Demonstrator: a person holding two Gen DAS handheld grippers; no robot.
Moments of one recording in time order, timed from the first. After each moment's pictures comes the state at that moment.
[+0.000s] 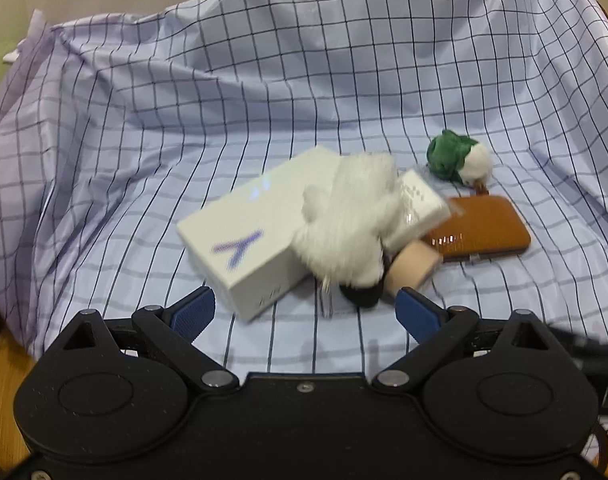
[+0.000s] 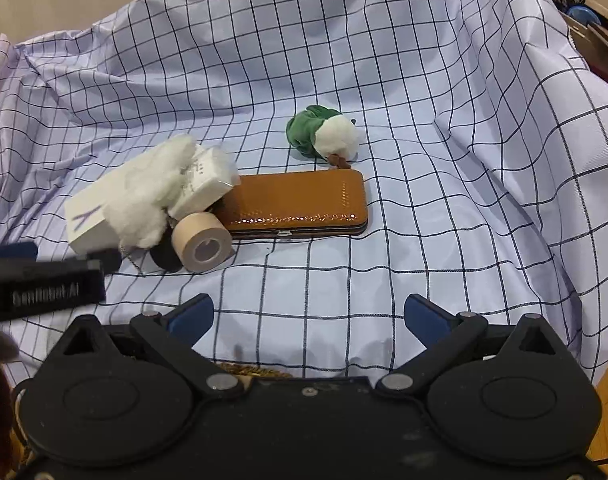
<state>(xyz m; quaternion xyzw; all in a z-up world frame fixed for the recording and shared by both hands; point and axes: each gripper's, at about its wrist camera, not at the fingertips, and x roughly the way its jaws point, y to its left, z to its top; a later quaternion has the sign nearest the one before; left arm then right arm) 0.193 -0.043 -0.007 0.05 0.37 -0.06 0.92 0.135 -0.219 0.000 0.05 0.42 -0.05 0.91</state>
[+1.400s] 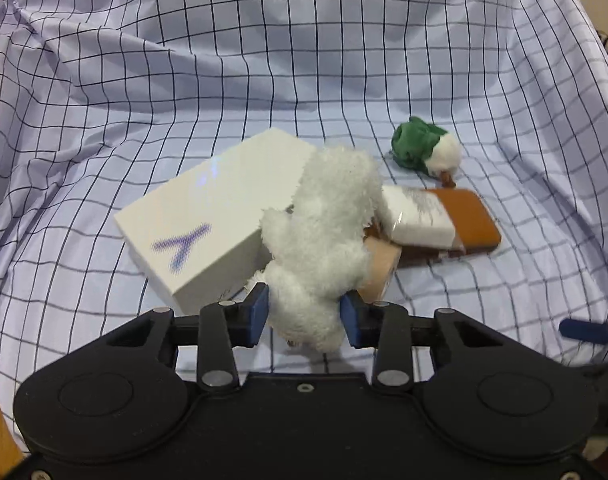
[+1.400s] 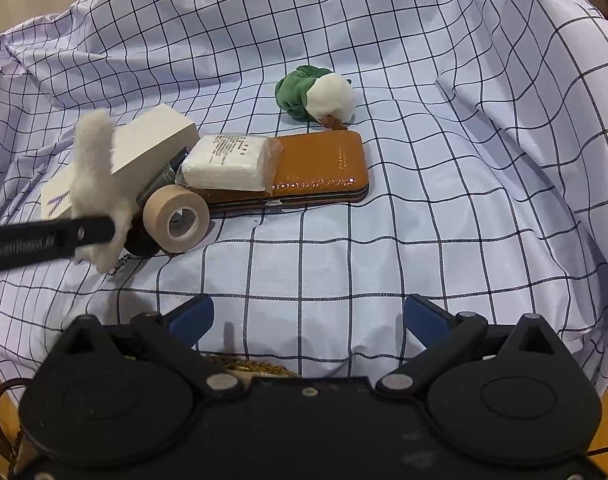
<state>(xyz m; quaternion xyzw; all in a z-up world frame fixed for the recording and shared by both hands) 0.213 -0.038 -0.024 0.01 0.41 -0.13 0.90 0.151 -0.224 -0.033 0.07 0.45 -0.06 0.89</state>
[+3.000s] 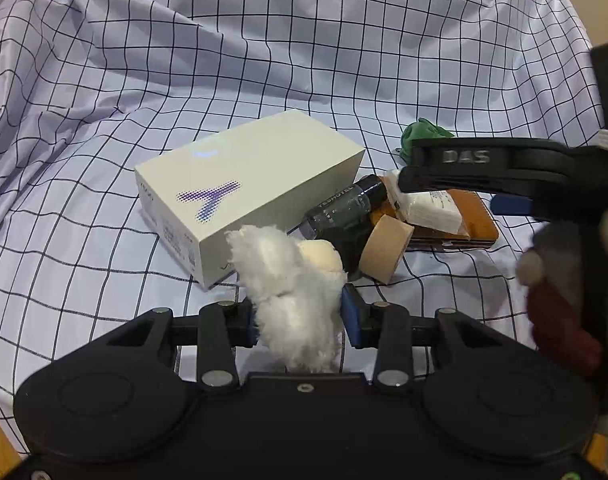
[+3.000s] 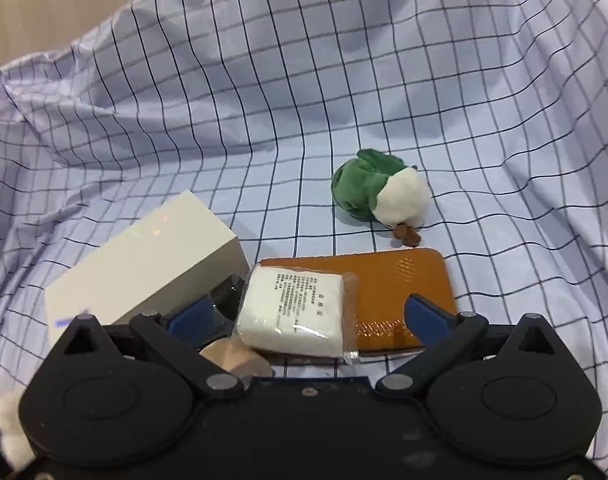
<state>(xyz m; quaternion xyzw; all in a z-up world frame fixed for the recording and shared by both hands) 0.198 -0.009 -0.037 -0.05 0.41 -0.14 0.90 0.258 -0.191 -0.024 0.07 0.40 -0.04 0.91</state>
